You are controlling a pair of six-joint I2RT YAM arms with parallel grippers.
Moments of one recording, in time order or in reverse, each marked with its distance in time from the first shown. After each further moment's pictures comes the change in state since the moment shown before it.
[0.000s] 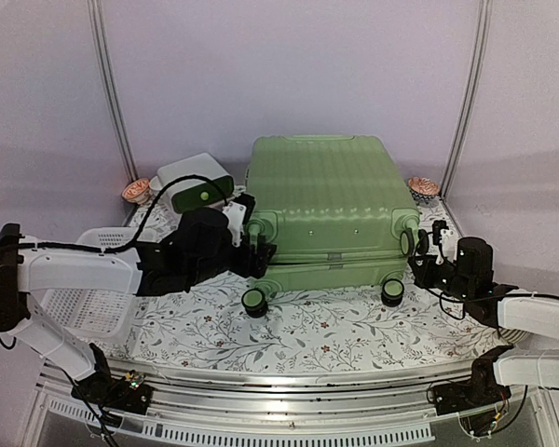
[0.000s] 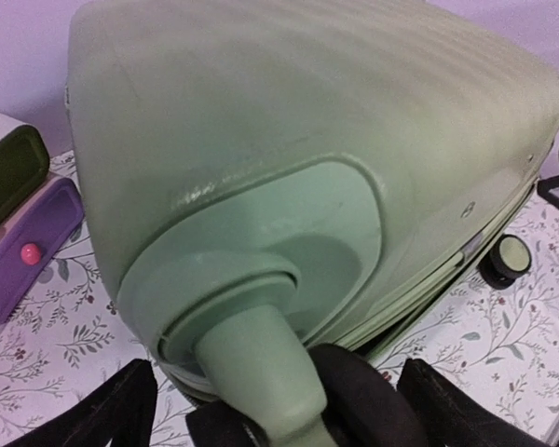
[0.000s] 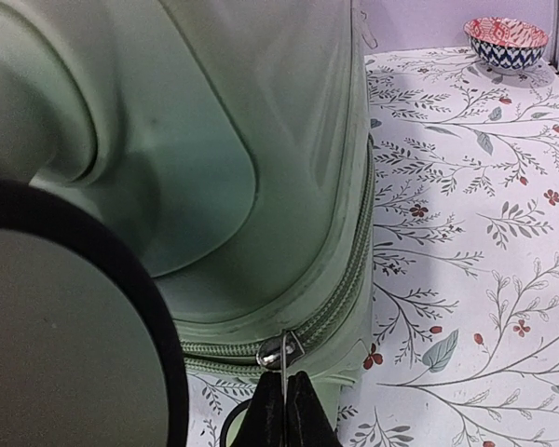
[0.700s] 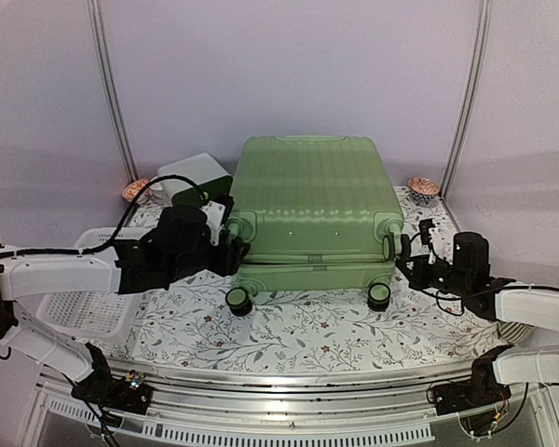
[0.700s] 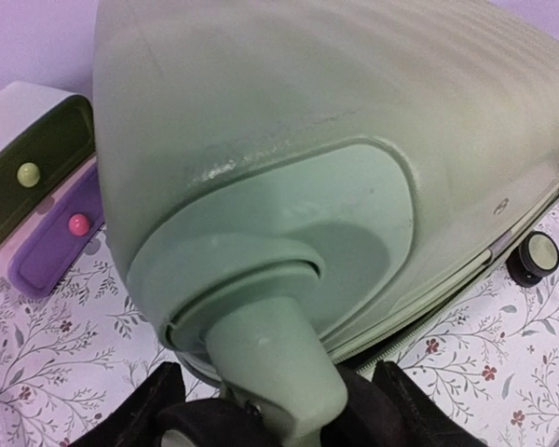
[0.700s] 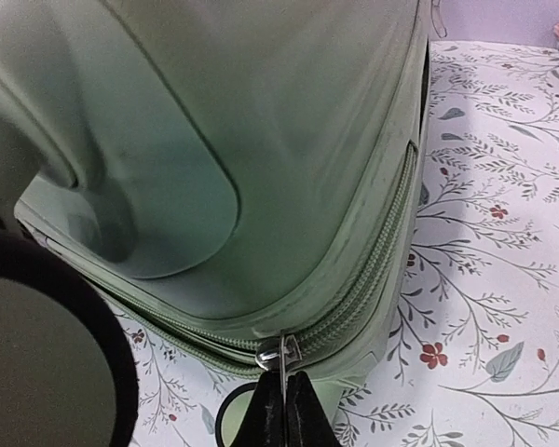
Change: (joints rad) left arm 0.065 -0.098 -0.042 -0.134 -0.009 0.018; right arm -0.004 0.043 0.040 -0.025 -0.172 -0.062
